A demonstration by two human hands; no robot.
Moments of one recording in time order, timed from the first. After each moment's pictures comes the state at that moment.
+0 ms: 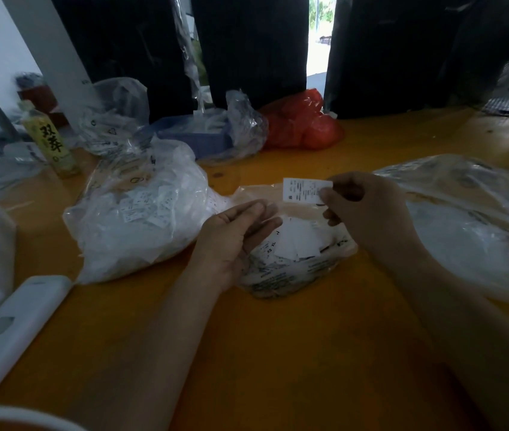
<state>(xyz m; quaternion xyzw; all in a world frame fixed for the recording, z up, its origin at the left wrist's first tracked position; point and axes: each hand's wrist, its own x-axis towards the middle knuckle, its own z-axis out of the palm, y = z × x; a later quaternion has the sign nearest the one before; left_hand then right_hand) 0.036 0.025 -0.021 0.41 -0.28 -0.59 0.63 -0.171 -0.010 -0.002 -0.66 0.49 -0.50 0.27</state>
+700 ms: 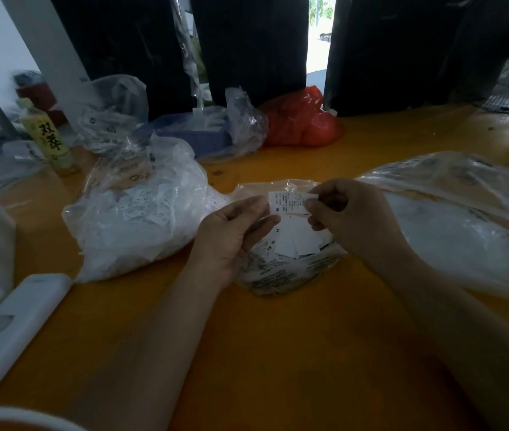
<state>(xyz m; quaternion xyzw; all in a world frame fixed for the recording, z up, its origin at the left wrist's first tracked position) 0.035 0.025 -0.021 0.39 -0.27 -0.59 0.65 -0.162 -0.006 -0.008 -0.70 0.47 -0.46 0.27</state>
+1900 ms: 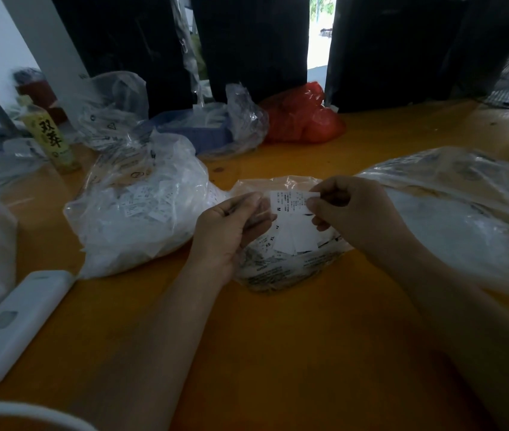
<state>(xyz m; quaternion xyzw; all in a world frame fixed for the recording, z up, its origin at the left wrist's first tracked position) 0.035 0.025 -0.021 0.45 -0.31 -0.53 0.65 -0.165 -0.003 -0.003 -0.70 0.44 -0.45 0.34</state>
